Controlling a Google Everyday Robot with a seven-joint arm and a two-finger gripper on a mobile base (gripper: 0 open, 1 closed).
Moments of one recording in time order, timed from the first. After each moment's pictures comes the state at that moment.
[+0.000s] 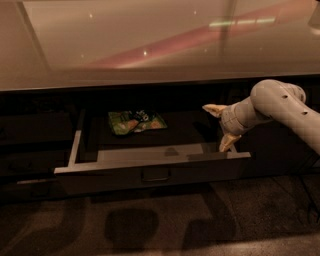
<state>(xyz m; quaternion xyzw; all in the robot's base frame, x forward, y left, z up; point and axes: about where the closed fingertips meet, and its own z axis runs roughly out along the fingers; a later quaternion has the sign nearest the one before) 0.652 -0.217 0.679 -0.81 0.51 -0.08 0.27</state>
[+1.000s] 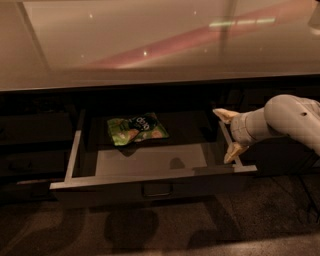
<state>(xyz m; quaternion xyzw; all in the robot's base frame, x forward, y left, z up) 0.616 -0.234 0.691 -0.76 0.56 -0.10 0.30</state>
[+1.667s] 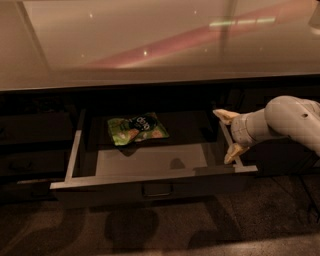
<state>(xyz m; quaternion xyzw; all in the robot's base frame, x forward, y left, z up) 0.612 -0.231 0.689 -0.76 0.56 -0.10 0.30</state>
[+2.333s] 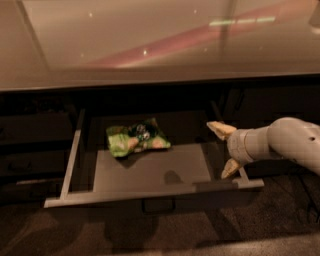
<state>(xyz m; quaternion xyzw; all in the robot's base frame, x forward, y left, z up) 0.568 -0.199 0.682 -0.78 0.51 -0.09 0.35</state>
